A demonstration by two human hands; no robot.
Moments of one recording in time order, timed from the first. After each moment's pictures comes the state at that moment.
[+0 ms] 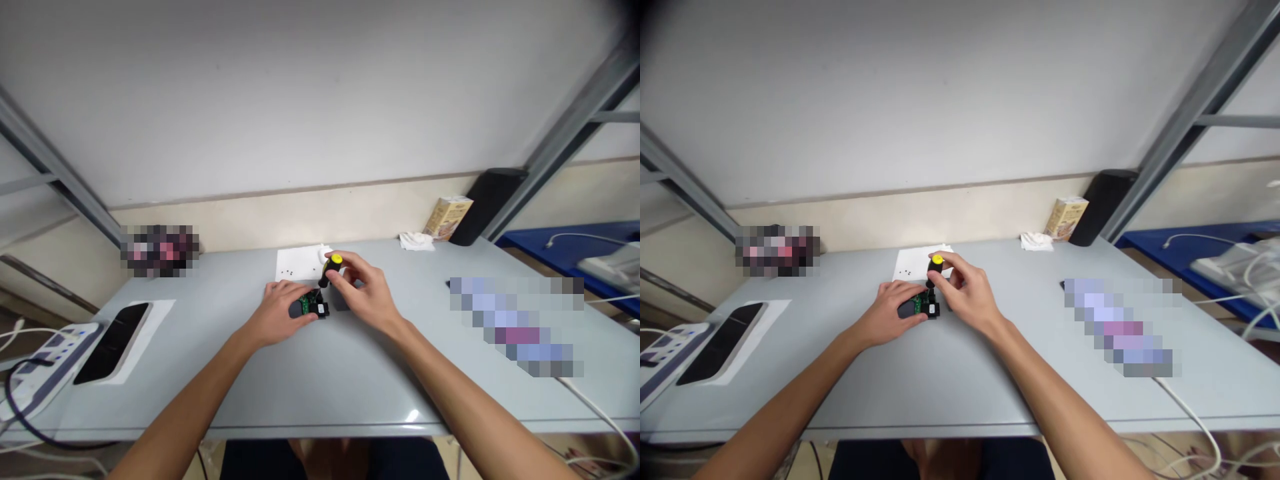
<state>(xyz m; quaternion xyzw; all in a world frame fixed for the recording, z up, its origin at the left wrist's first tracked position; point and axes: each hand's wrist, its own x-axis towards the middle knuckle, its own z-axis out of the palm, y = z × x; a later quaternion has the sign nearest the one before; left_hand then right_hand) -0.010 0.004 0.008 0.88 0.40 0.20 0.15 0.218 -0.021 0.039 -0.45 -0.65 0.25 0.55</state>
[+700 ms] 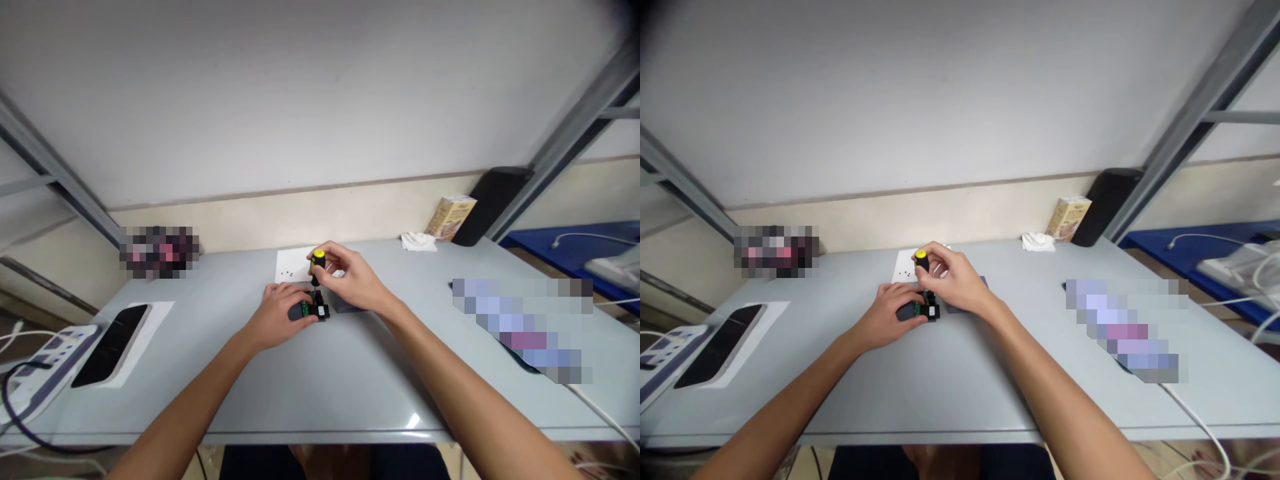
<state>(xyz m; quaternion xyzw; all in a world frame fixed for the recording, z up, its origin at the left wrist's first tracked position) -0.009 0.002 0.012 0.89 0.38 0.20 0.15 0.208 0.006 0.066 -0.37 -0.70 0.36 0.49</state>
